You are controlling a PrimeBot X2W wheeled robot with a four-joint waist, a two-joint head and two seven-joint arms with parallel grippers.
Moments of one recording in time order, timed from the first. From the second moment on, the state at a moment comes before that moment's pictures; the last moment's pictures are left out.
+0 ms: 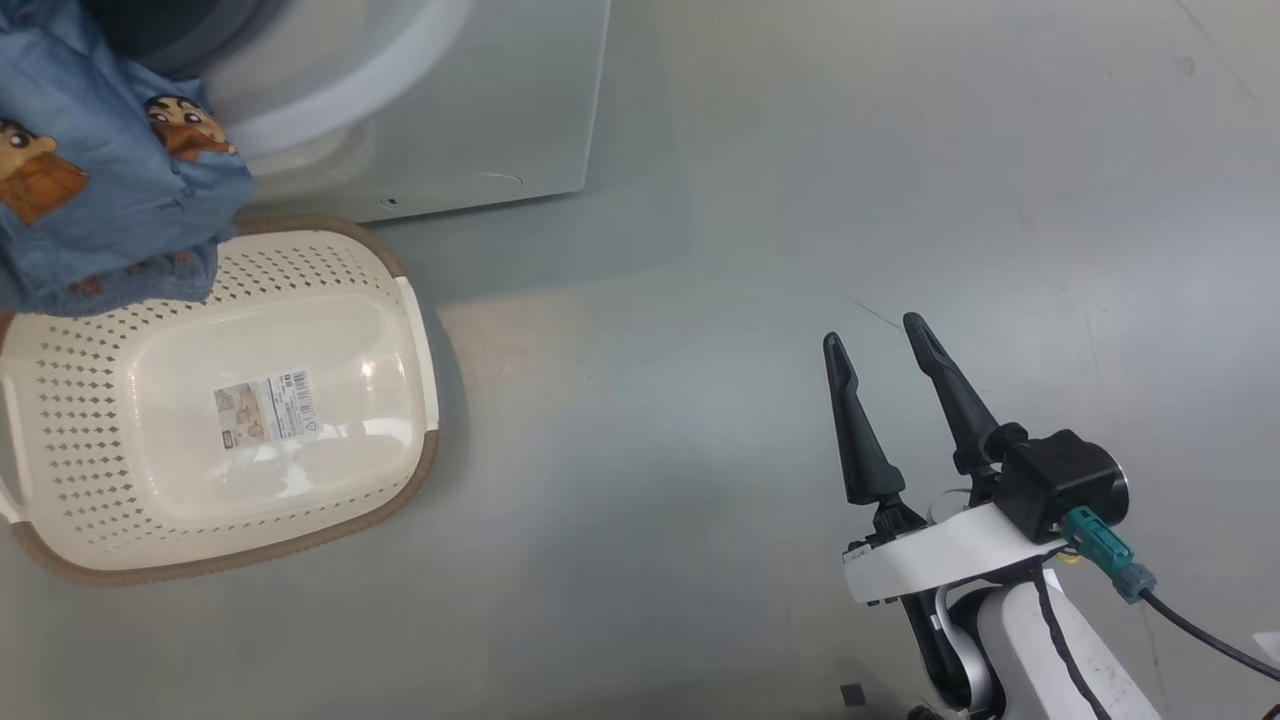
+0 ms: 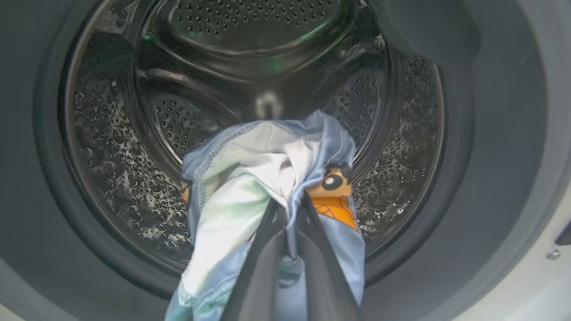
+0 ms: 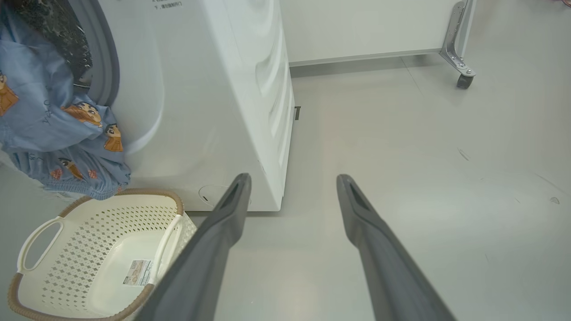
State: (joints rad) left arm -0.71 0.37 0.01 0.21 -0.47 -0.12 -0.07; right arm -0.14 -0.06 0.36 0.00 0.26 -0.03 -0.24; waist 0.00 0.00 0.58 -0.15
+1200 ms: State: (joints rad) left arm -1.27 0.49 -0.13 0.38 -0.52 -0.12 0.27; right arm -0.20 -0.05 0.51 0.03 0.37 -0.07 -0.25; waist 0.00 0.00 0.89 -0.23
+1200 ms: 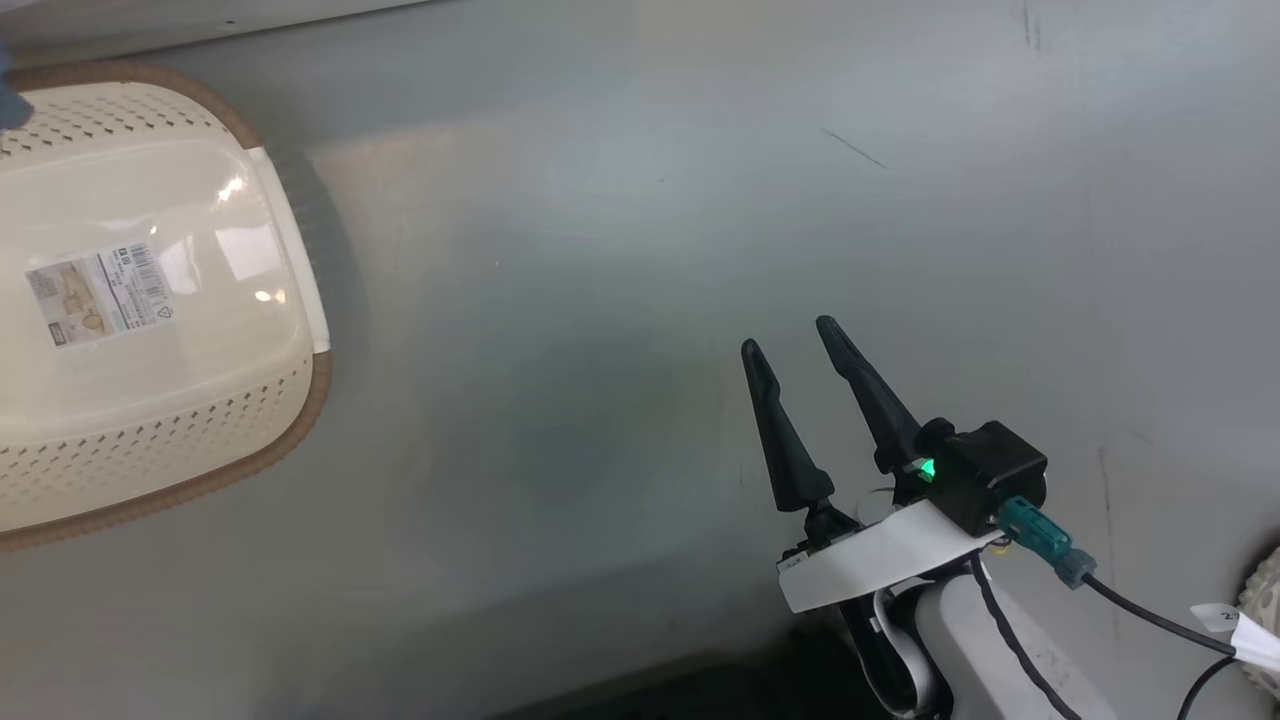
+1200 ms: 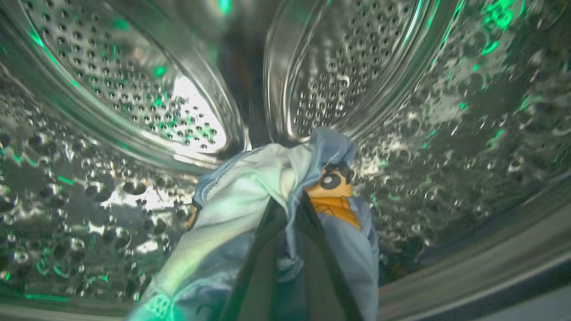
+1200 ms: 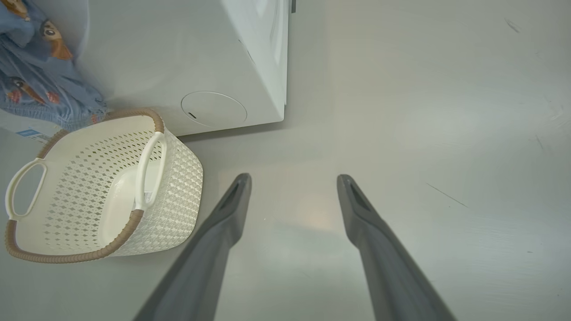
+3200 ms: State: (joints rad) left arm -1.11 0.42 -0.30 0.66 -0.55 -0.13 -0.24; right arm -0.30 -0.05 0.42 0.09 0.38 -0.11 -0.25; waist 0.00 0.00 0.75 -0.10
